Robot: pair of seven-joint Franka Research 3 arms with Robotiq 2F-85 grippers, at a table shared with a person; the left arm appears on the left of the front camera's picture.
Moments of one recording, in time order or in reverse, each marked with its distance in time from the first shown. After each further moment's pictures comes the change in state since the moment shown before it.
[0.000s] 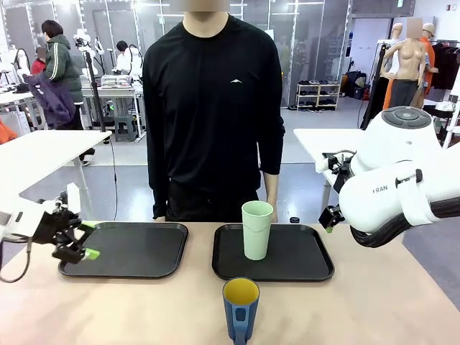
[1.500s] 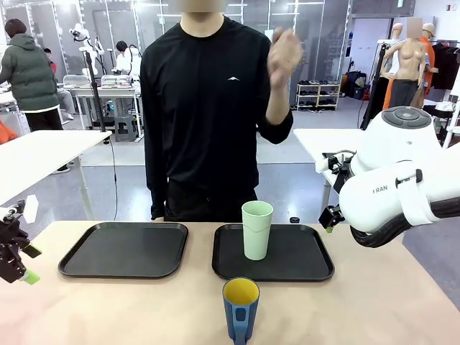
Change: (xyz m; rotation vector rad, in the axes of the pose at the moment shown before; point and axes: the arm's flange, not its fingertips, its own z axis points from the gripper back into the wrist) left arm -0.052 0.002 0.068 -0.165 0.238 0.101; right arm 0.000 0.000 0.000 0.000 0.000 0.000
